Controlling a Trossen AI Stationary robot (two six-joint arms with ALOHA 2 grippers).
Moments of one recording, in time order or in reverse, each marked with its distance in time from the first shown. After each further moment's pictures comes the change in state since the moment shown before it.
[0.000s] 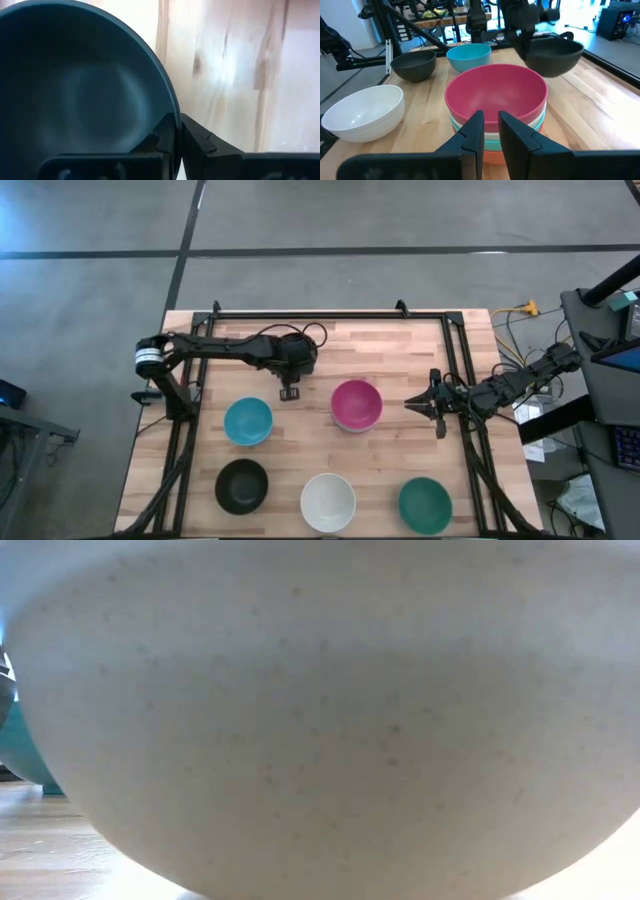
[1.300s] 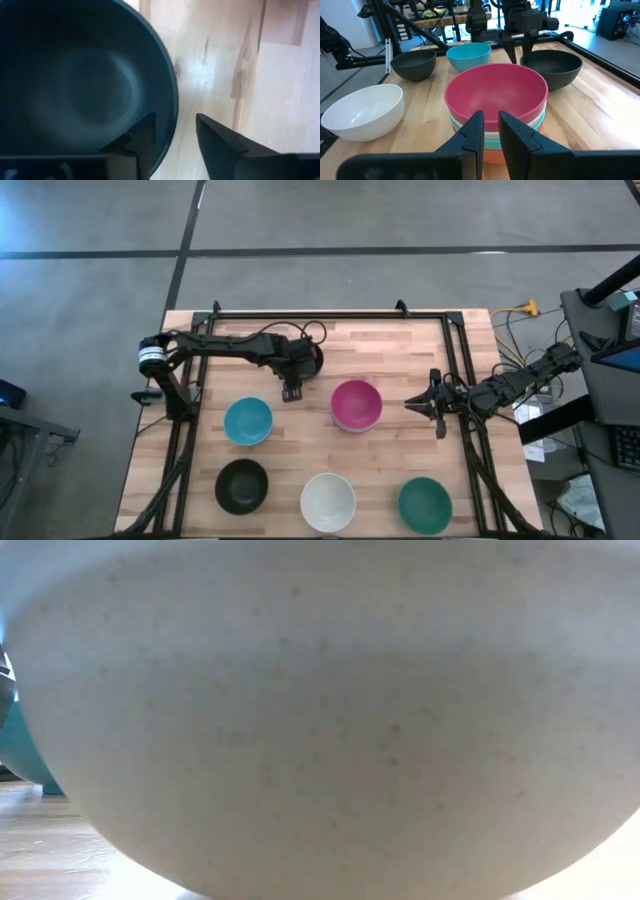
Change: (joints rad) left arm 0.040 0.028 -0.012 0.030 0.143 -0.054; right arm 0.000 0.000 0.000 -0.004 0.000 0.000
